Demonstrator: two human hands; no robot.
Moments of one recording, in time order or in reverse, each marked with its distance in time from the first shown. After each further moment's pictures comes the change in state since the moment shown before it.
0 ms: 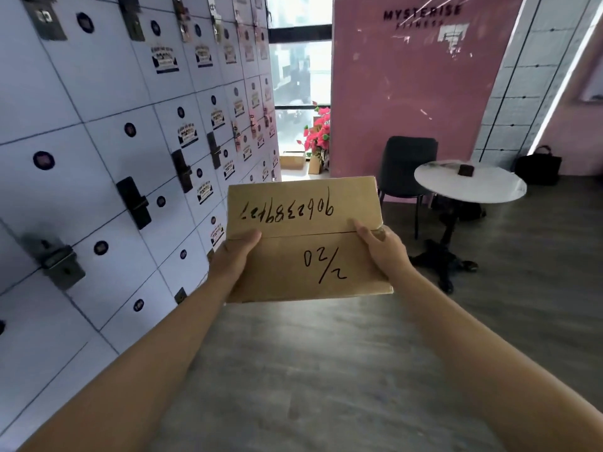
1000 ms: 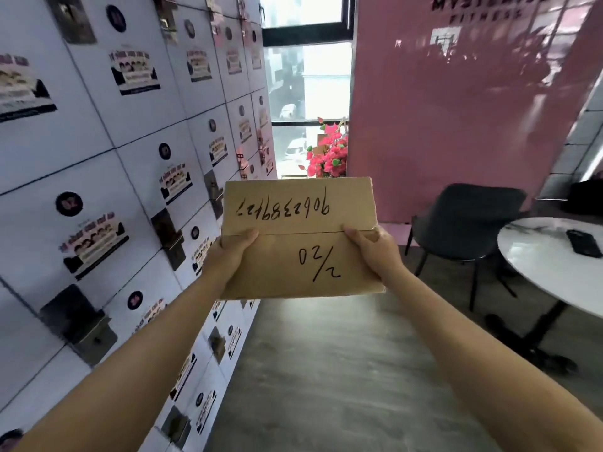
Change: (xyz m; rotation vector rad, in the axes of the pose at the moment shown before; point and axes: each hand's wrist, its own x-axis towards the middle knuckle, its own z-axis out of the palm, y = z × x) left_hand 0.777 0.161 0.088 -0.001 0.035 0.018; right_hand 0.737 -0.104 0.248 0.076 0.021 -0.023
